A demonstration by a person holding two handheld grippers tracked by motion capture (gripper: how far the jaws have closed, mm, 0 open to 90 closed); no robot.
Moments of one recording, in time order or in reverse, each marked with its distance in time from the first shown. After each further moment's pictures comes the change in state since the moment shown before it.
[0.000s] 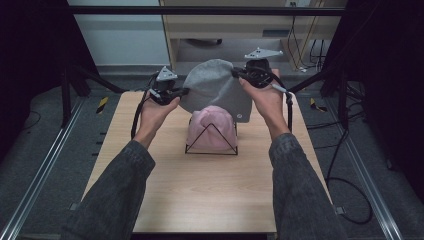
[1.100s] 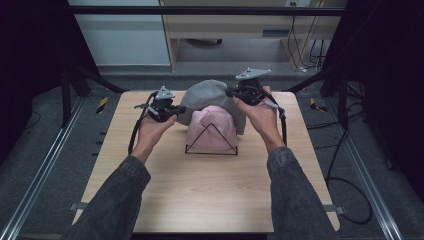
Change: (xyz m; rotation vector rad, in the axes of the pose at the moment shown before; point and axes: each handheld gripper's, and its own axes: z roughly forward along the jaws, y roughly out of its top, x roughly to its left) left arm -0.005 -0.055 0.004 0.094 -0.023 -0.031; right arm 0.023 -0.041 0.013 0.096 0.060 -0.014
